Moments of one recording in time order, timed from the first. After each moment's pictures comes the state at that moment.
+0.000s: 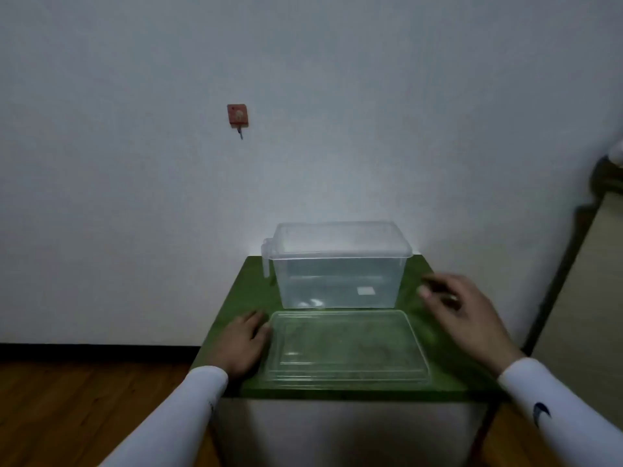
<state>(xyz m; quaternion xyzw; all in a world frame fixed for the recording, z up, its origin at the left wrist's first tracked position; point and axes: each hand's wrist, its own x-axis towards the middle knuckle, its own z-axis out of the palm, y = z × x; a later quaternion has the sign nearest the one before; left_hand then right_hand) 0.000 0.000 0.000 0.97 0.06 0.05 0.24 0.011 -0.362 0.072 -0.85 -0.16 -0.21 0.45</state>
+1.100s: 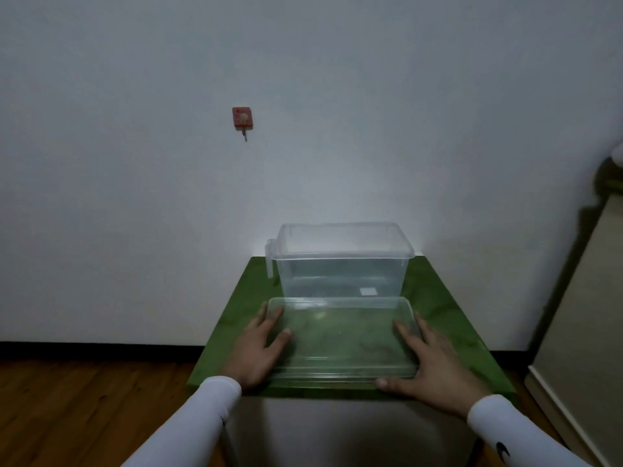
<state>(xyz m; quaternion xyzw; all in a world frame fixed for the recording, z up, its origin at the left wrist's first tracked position) -0.012 -0.019 -0.010 0.93 0.01 0.08 0.36 0.005 -0.348 -0.001 -0.97 -0.13 0.03 0.21</state>
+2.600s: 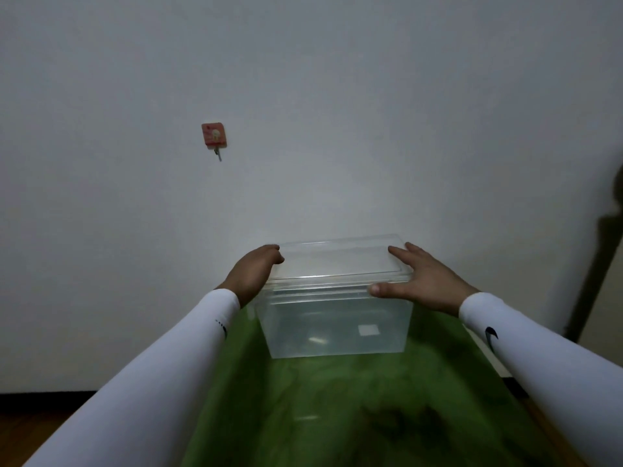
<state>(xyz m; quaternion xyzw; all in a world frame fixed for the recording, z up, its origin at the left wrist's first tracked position) 0.135 -0.031 0.132 0.86 0.01 0.10 0.49 0.159 -0.335 0.115 -0.94 -0.14 -0.04 0.31</state>
